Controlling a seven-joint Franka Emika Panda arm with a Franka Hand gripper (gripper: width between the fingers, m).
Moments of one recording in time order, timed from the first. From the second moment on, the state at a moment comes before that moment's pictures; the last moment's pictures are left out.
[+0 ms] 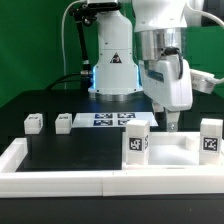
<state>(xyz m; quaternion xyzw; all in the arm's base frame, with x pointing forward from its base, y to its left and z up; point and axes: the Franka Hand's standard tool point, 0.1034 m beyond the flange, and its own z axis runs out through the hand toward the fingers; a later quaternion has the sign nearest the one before) 0.518 0.065 0.050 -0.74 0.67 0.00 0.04</state>
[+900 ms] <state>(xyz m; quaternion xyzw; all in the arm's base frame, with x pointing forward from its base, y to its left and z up) 0.503 0.067 0.027 -0.74 0.67 0.01 0.02</state>
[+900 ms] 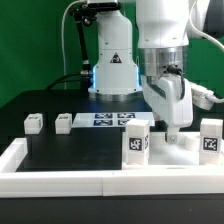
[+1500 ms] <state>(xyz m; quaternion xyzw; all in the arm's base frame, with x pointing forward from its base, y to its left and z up) 0.494 0.067 0.012 -0.74 0.67 0.02 0.01</state>
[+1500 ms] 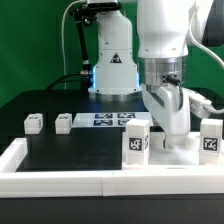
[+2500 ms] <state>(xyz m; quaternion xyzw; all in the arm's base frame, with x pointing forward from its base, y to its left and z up) 0.489 0.068 0.008 -0.74 0.67 0.02 0.01</state>
